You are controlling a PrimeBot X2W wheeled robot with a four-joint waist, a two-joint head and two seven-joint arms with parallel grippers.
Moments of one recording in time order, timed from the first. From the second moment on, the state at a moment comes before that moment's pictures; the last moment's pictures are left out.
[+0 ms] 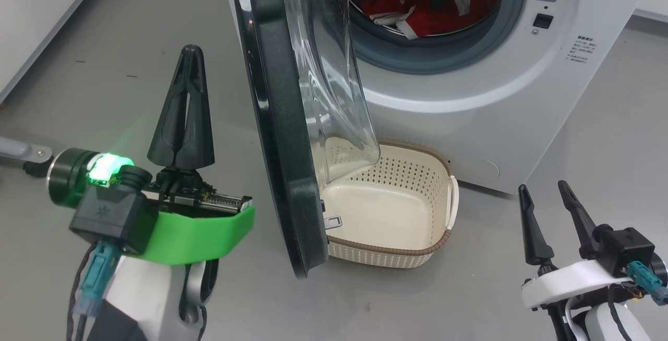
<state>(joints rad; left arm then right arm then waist) -0.31 0.04 -0.28 -0.18 -0.25 0.09 -0.26 -0.02 -0.13 0.10 0.17 0.30 0.06 -0.26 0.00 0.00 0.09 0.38</state>
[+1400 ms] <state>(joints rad) -0.08 0.08 -0.55 -0.14 -0.42 -0.05 0.06 -0.01 -0.10 0.07 0.20 0.25 0.09 -0.26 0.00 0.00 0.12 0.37</state>
